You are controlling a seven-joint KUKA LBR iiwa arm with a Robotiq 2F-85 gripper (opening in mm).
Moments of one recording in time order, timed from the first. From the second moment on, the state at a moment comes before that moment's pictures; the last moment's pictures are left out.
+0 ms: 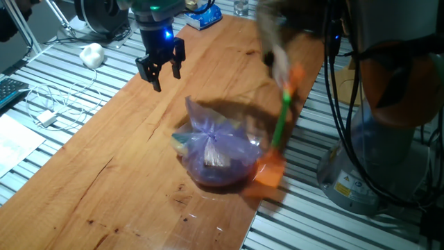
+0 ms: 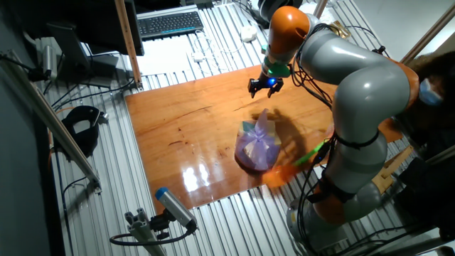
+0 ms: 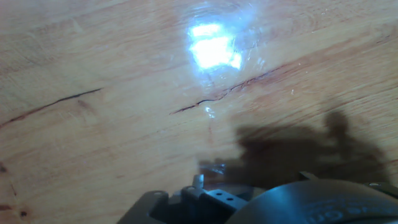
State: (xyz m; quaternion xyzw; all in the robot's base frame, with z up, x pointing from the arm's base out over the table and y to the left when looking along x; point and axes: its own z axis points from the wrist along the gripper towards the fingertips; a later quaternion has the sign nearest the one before) arm 0.527 0.059 0.193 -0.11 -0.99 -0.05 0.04
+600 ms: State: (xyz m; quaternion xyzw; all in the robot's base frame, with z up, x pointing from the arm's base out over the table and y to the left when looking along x) arm 0.528 0.058 0.190 -0.11 -0.99 -0.05 0.04
